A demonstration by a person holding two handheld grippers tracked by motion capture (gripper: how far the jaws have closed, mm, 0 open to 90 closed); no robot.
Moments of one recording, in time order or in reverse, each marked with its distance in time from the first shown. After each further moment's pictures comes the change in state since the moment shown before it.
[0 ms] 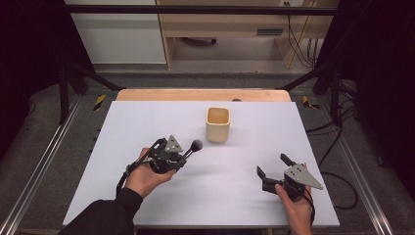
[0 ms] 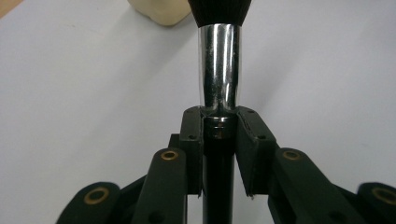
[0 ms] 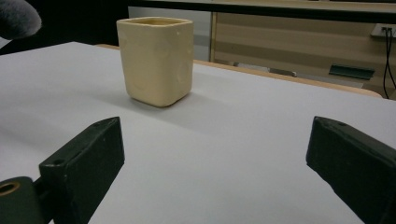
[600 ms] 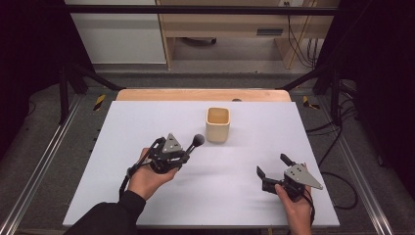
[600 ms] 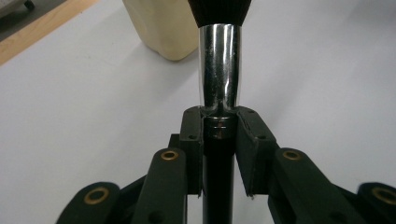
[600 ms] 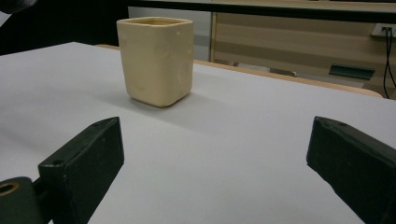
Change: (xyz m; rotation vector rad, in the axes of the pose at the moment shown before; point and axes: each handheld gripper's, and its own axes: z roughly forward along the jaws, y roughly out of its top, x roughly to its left) left arm -0.005 0.002 -0.005 -0.123 0.029 -0.020; right arm 0.000 0.000 0.000 -0.002 0.000 0.002
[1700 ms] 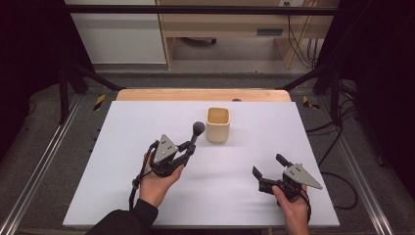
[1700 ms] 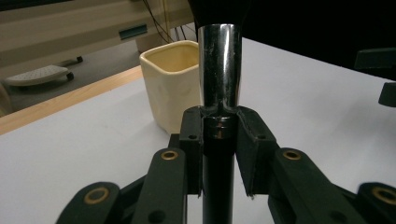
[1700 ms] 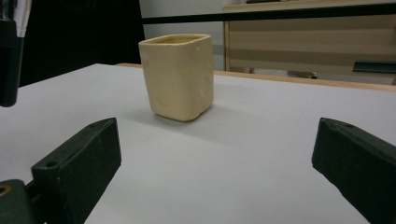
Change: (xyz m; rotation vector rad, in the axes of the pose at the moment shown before) left arm -0.016 -0.006 0.000 -0.387 0.069 -0.112; right arm 0.009 0.004 0.002 -0.041 0.061 0.094
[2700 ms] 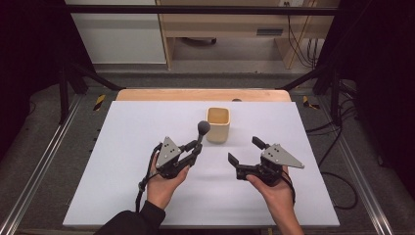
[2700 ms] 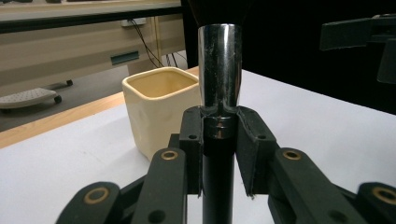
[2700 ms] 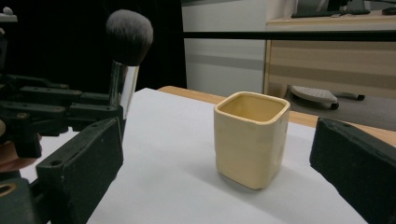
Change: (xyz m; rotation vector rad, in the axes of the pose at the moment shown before) left arm -0.010 -0.005 0.008 -0.120 -0.031 -0.022; right arm 0.059 0.078 0.032 -0.010 0.147 -0.020
